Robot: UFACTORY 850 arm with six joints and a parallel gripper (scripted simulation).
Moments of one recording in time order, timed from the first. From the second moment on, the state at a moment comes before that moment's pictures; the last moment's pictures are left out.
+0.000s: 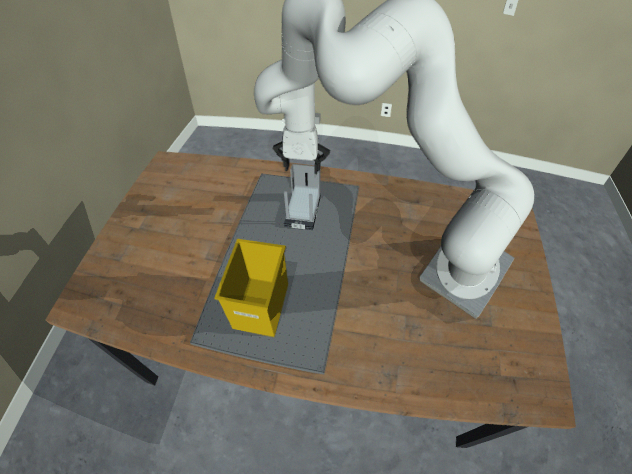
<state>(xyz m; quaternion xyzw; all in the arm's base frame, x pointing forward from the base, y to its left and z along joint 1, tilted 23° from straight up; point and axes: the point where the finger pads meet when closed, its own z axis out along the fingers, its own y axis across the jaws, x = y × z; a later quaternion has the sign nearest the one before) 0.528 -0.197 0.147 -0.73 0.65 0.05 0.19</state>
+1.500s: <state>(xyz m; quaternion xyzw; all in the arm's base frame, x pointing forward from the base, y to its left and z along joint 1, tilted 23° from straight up) 0.539 -0.174 0.087 -0.73 0.65 0.05 0.19</state>
